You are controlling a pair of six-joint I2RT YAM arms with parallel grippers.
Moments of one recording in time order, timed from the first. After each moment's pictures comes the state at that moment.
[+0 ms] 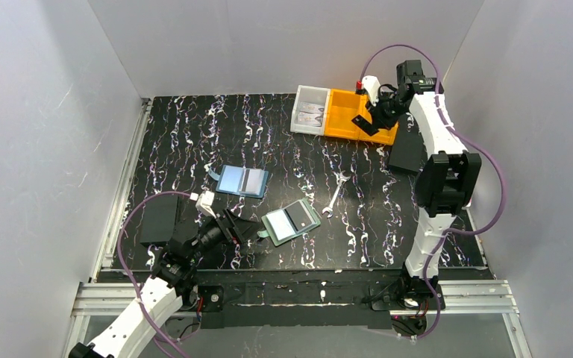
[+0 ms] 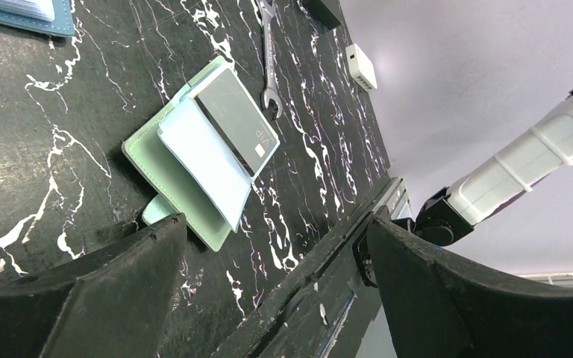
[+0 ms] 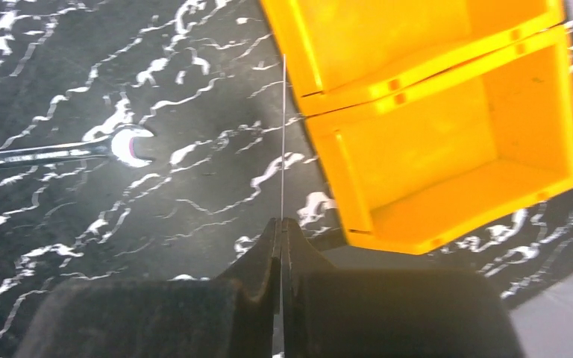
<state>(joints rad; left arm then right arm) -0.46 0.39 0.04 0.15 0.38 -0.89 0.07 2.03 2.00 -1.04 -0.47 -0.91</state>
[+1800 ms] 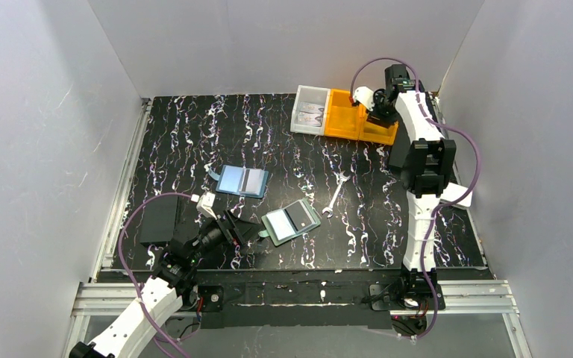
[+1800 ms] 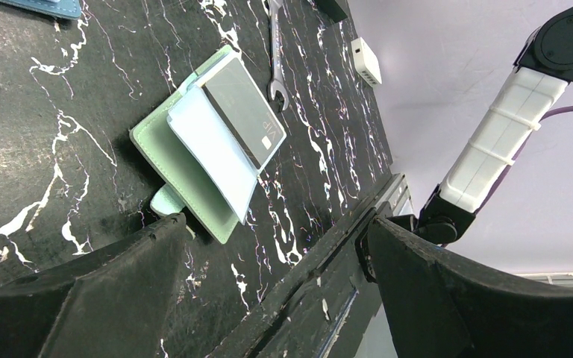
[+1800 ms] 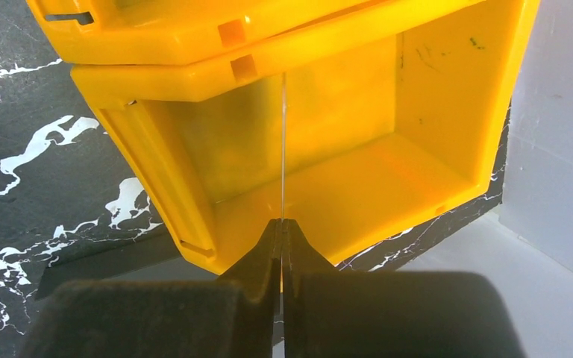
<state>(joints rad) -0.46 0.39 0.03 0.14 0.38 -0.89 0.07 2.39 2.30 -1.00 -0.11 -1.18</state>
